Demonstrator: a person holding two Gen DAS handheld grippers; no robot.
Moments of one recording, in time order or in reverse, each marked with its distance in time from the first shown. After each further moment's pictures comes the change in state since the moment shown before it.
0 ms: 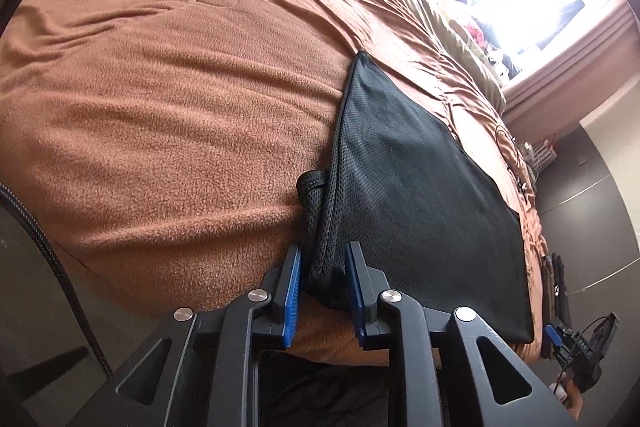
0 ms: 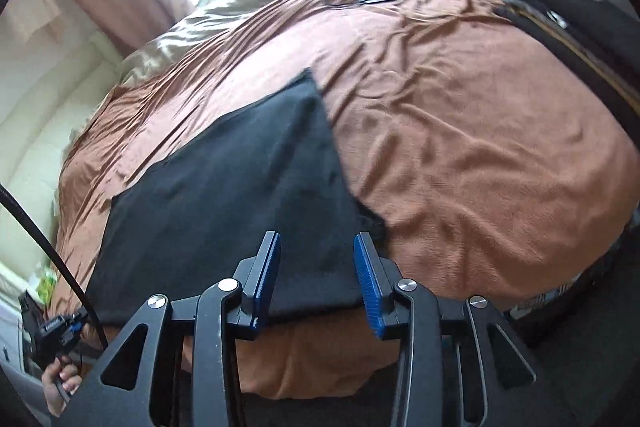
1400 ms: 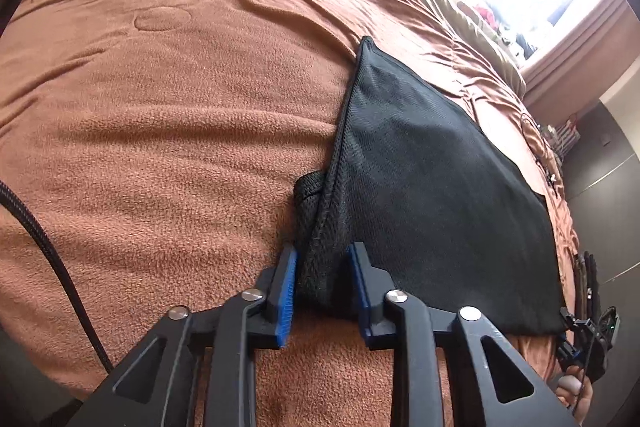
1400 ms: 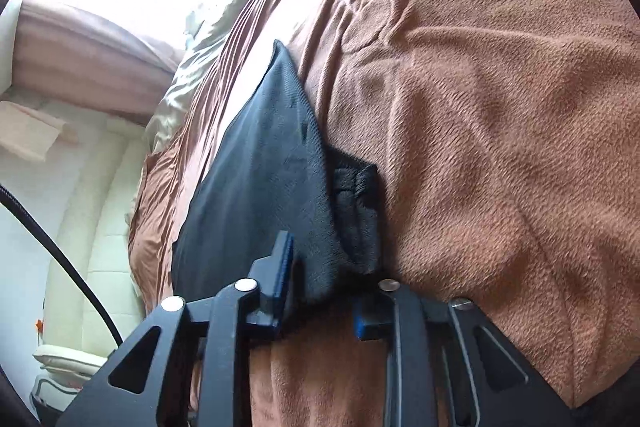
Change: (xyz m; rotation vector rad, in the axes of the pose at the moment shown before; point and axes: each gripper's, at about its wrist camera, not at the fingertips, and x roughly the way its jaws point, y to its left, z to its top) left arm 0.058 -0.027 0.045 0.090 0.013 0.123; right arm 0.123 -0.074 0.012 0.434 0.049 0.270
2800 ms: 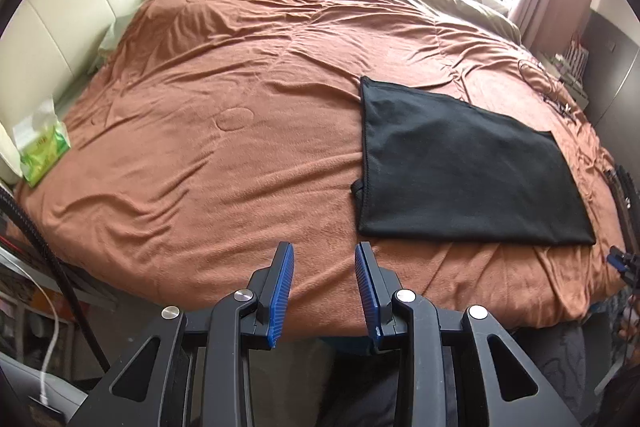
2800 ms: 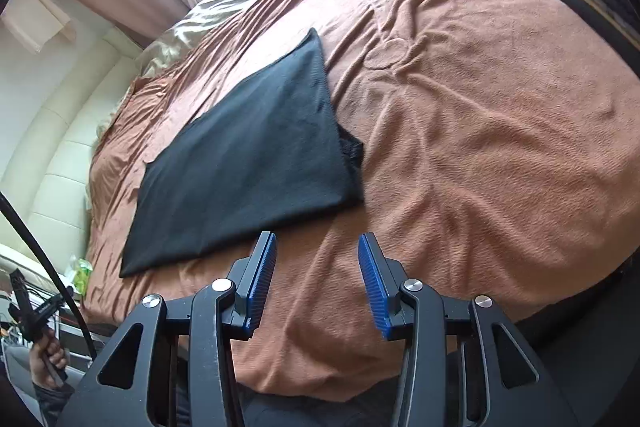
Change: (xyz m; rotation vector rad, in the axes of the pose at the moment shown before) left arm -0.137 -0.019 0.002 0.307 -0.024 0.210; right arm -0.104 0.054 -0.022 -0.339 0.080 -0.158
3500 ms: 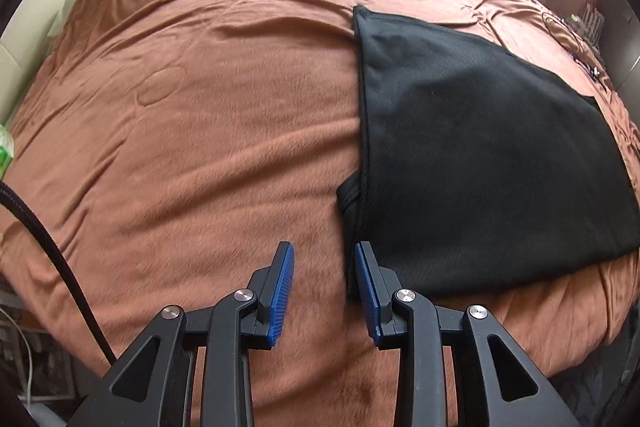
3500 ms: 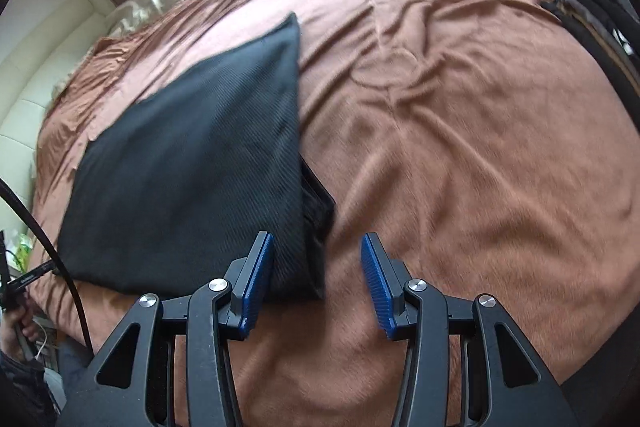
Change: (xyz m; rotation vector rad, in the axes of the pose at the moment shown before) left arm 0.136 -0.026 0.021 0.063 0.157 0.046; right arm 0.071 0.012 0.042 -0.143 0.064 -0.218
